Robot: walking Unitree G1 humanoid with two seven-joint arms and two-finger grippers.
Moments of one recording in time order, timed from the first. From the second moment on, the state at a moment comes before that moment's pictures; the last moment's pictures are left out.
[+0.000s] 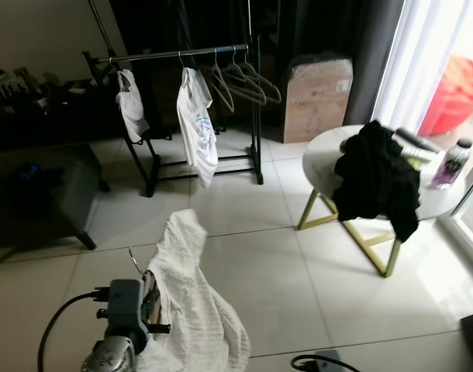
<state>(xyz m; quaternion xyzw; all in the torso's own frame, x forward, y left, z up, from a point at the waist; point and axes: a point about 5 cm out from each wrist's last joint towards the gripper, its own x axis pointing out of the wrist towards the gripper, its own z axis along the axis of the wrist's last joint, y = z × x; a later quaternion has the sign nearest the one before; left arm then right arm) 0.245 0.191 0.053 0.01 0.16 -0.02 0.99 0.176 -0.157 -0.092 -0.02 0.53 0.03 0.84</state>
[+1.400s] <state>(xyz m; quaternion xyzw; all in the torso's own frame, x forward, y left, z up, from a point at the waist) 0.250 0.189 0.057 0.05 0.19 -0.10 0.97 0.182 -0.153 -0.089 -0.02 0.51 0.04 0.86</state>
